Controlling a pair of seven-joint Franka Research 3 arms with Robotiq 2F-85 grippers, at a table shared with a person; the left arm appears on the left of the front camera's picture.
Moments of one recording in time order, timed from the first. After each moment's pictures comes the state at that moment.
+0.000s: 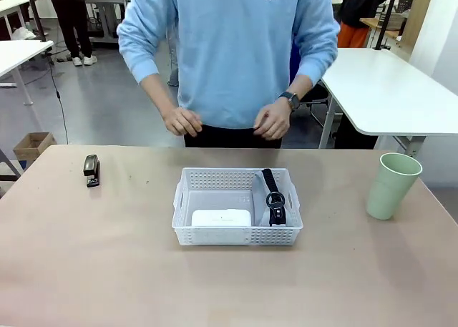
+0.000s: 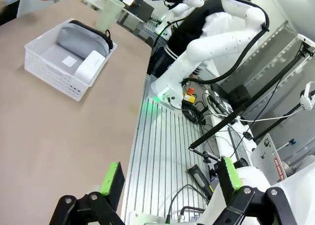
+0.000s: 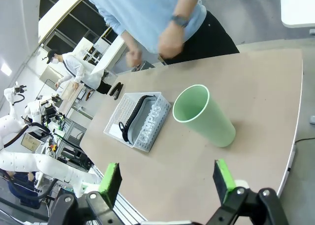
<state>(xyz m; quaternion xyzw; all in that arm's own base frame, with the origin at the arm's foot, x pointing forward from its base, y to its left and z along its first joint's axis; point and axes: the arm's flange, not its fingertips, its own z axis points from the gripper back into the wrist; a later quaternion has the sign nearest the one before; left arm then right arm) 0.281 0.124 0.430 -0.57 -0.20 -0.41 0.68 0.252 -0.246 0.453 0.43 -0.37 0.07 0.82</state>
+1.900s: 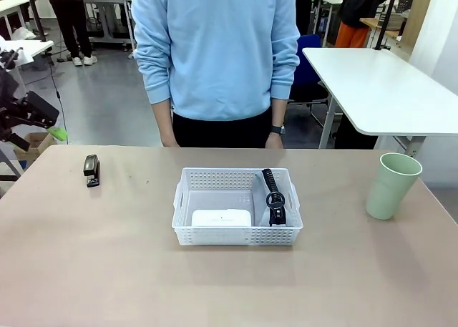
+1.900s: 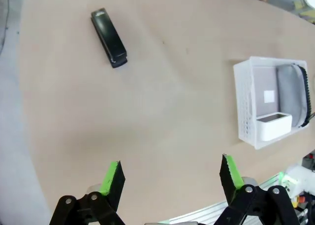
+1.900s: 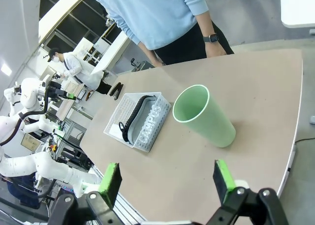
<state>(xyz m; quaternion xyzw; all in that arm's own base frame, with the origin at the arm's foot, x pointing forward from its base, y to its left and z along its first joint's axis) 0.390 0.025 0.510 -0.17 -0.15 -0.01 0.97 0.252 -0.246 0.453 0.43 -0.37 0.07 0.82</state>
